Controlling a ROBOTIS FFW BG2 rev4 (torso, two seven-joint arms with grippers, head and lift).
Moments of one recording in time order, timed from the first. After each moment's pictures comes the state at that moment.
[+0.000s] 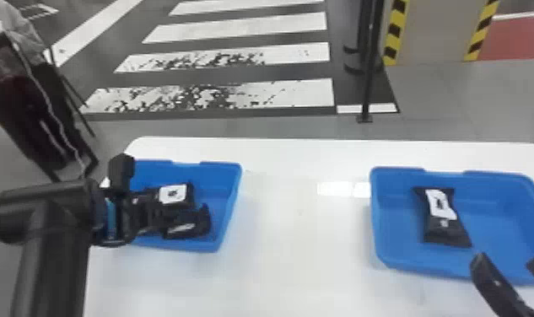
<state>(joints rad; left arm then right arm) -0.24 0.25 0.33 -1.56 0.02 1.39 -0.57 0.75 -0.05 -0.17 -2.16 -0.47 0.07 0.41</state>
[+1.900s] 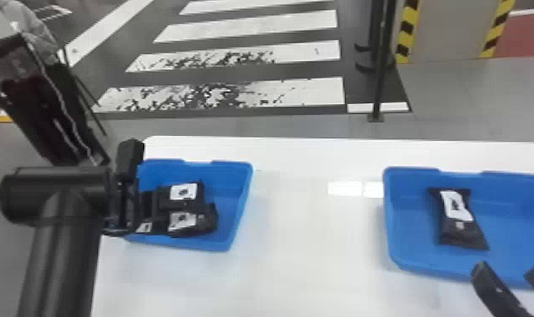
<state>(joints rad) -0.26 0.29 0.23 -1.66 -0.12 1.45 -0.71 0.74 -0.05 -0.16 -2.13 -0.51 0.13 0.41</state>
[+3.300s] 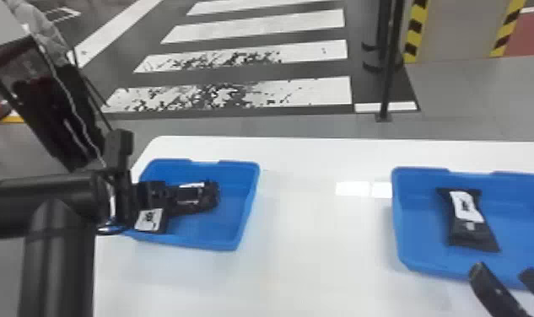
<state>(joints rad) -0.20 0.25 0.34 -1.79 -0.11 1.35 -0.77 0.73 -0.06 -0.13 -2.12 -0.55 0.14 0.44</state>
